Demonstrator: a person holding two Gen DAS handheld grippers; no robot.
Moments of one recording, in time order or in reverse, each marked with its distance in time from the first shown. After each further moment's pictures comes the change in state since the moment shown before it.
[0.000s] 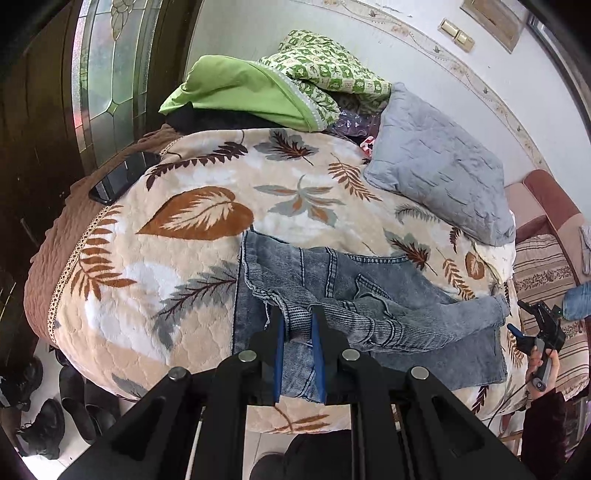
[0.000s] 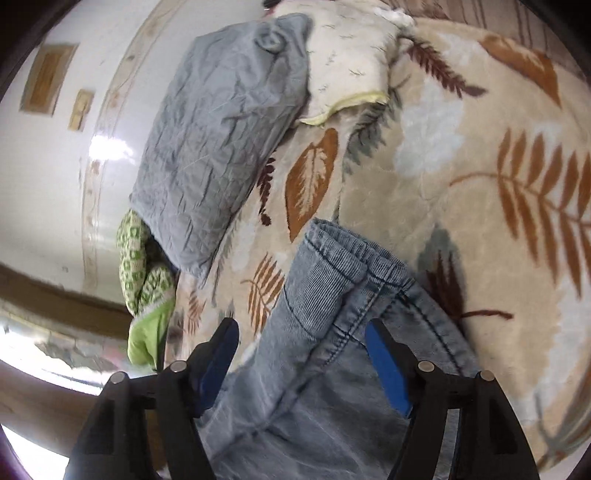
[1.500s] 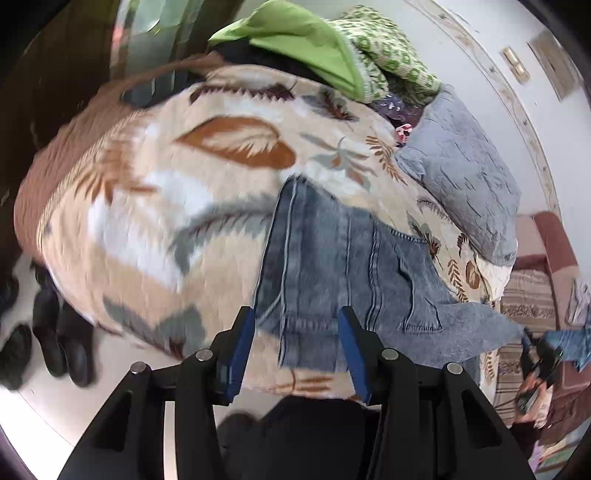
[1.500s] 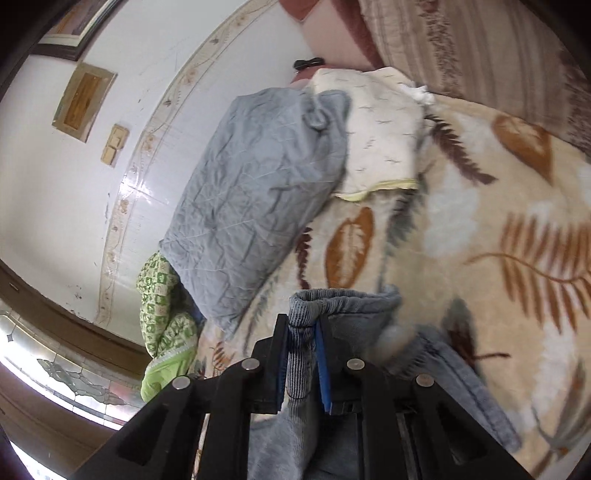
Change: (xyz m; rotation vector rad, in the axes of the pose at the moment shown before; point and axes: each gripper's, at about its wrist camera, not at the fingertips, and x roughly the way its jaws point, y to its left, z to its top) left arm 0.011 0.055 -0.041 -0.276 0.149 -0.062; right arm -0.075 0.034 -0.003 -0.068 -0.230 0.022
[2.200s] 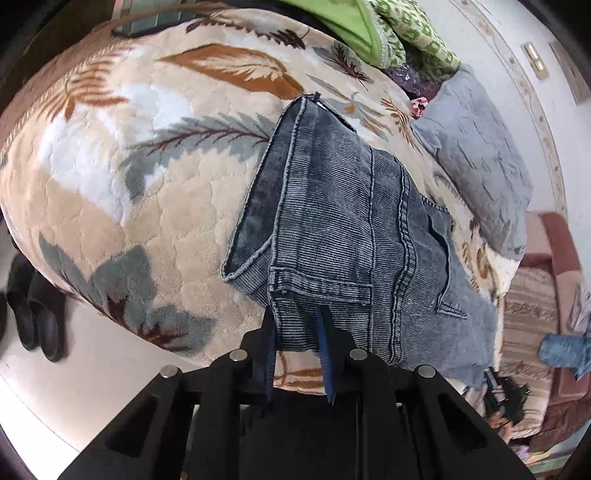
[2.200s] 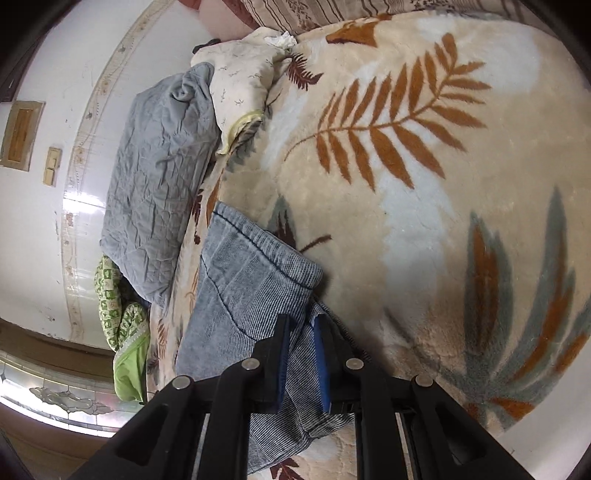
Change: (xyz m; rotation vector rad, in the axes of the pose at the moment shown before) left arm 0.069 -0.004 -0.028 -0.013 0.073 0.010; right arm 0.000 -0.137 -0.068 0.174 0.092 -0.118
